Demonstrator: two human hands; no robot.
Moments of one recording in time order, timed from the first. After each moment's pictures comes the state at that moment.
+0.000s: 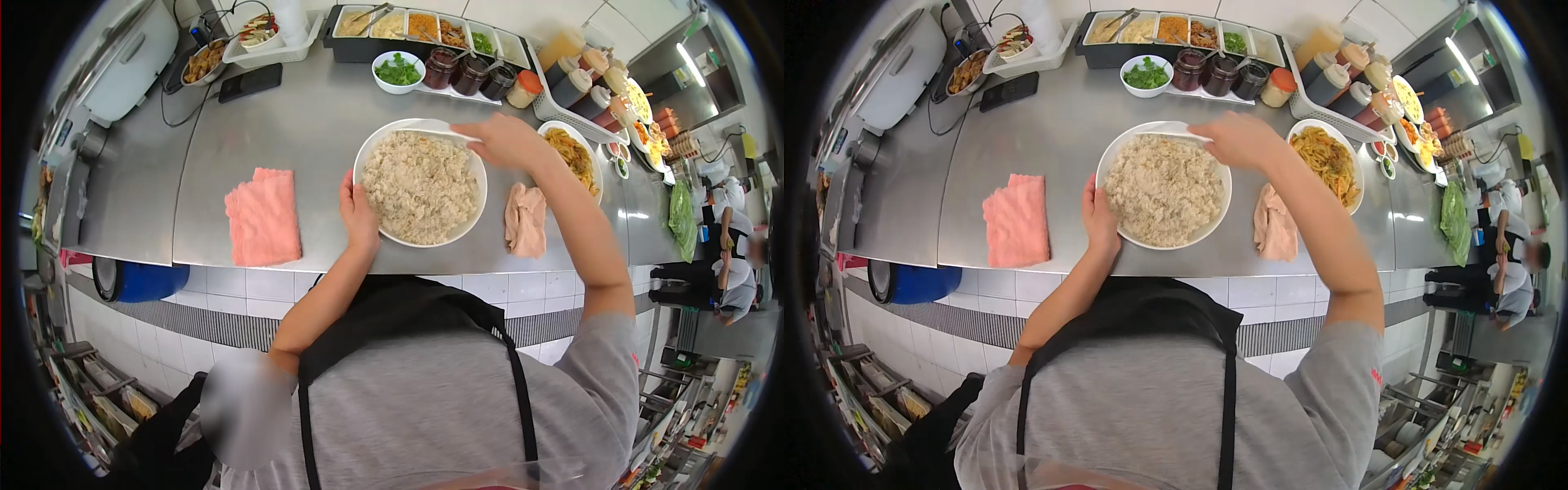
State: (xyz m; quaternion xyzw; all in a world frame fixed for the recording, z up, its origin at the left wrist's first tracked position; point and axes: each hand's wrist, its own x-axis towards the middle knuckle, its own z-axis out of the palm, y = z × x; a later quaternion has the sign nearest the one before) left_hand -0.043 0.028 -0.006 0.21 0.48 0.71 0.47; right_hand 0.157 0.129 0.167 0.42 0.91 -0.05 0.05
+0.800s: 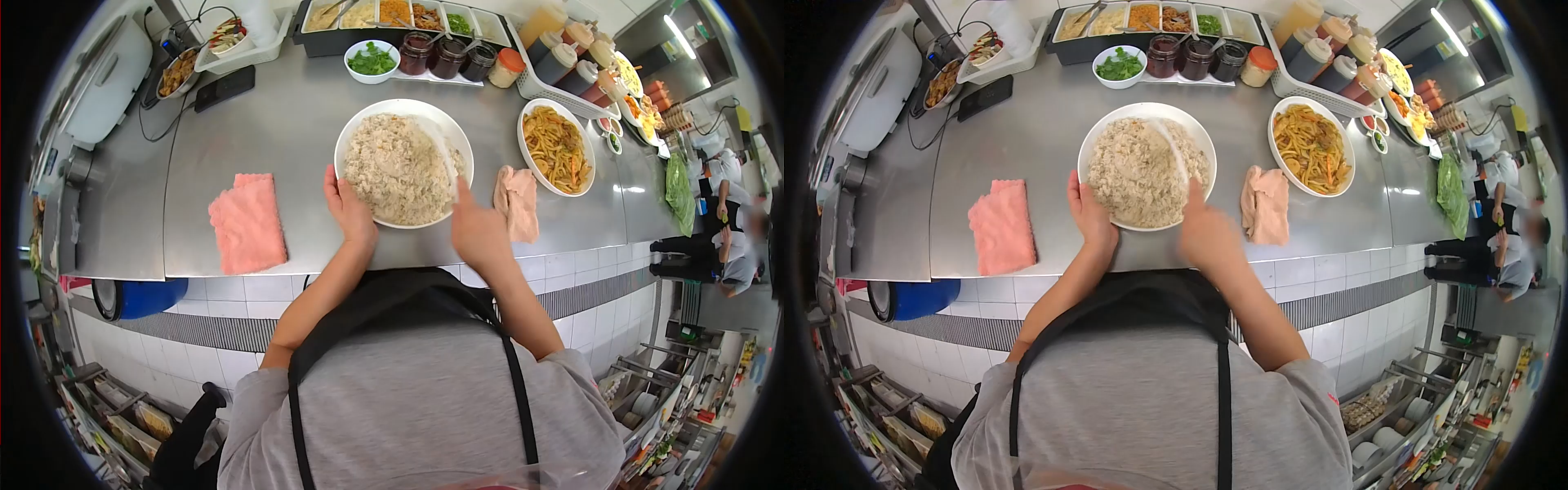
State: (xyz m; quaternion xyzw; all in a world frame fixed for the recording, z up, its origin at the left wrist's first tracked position) left_hand -0.021 0.035 -0.007 0.16 0.43 0.76 0.46; right_hand 0.139 -0.013 0.108 0.66 0.73 -0.13 -0.11
